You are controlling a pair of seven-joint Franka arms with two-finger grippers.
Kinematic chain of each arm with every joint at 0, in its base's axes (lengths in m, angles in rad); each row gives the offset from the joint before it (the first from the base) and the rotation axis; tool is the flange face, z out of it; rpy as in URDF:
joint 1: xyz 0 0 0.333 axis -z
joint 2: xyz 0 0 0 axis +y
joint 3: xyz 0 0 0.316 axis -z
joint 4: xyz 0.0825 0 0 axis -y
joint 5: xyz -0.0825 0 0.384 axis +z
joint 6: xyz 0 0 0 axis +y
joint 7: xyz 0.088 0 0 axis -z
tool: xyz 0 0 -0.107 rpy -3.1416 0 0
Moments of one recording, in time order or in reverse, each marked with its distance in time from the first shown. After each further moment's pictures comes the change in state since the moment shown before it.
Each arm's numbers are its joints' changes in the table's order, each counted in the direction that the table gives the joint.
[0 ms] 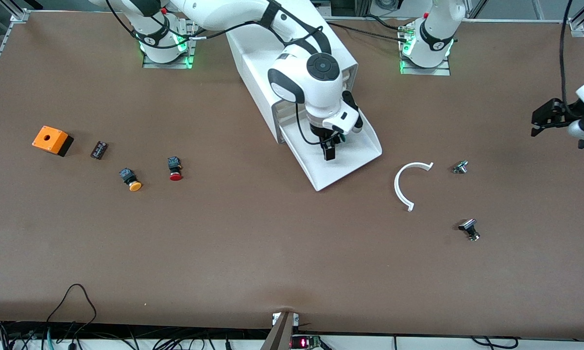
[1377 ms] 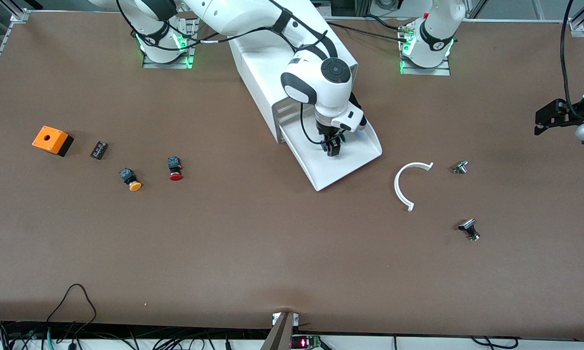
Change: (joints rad) left arm -0.022 0.022 -0.009 0.039 0.000 0.044 -0.020; right arm -0.074 0.065 0.052 0.004 -0.001 -0.029 0.002
